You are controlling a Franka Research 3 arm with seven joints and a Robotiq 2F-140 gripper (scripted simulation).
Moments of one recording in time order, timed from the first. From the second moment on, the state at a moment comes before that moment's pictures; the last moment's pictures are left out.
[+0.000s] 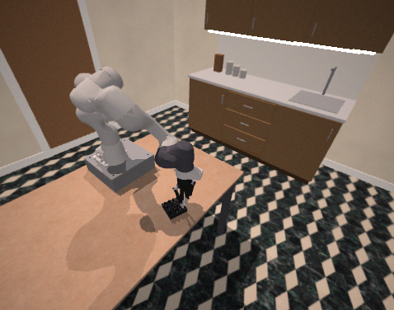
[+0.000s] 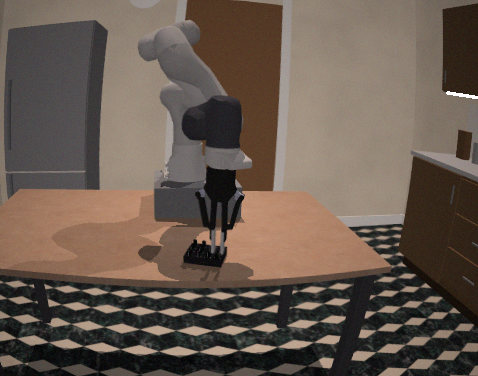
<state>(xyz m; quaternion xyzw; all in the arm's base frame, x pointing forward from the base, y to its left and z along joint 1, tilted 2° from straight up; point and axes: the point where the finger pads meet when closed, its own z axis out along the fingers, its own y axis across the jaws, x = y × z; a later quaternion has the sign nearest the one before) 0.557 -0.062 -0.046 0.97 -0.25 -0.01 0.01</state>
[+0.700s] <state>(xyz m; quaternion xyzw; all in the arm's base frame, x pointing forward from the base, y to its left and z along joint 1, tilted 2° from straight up) 0.556 -0.063 -0.048 0.97 -0.25 -0.01 0.01</state>
